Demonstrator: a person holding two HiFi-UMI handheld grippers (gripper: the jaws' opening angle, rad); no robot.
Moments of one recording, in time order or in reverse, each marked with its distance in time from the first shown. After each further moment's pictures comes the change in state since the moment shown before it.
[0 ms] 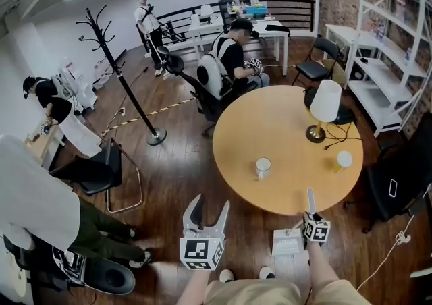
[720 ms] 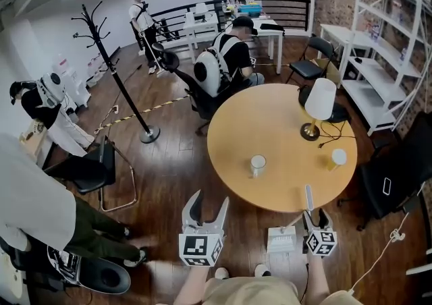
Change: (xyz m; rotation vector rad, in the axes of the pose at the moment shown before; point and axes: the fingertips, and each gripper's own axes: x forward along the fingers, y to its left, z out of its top) left arm 0.004 -0.005 -0.002 -0.012 -0.014 -0.032; right arm -0.109 0.032 0.074 -0.025 -0.353 0.046
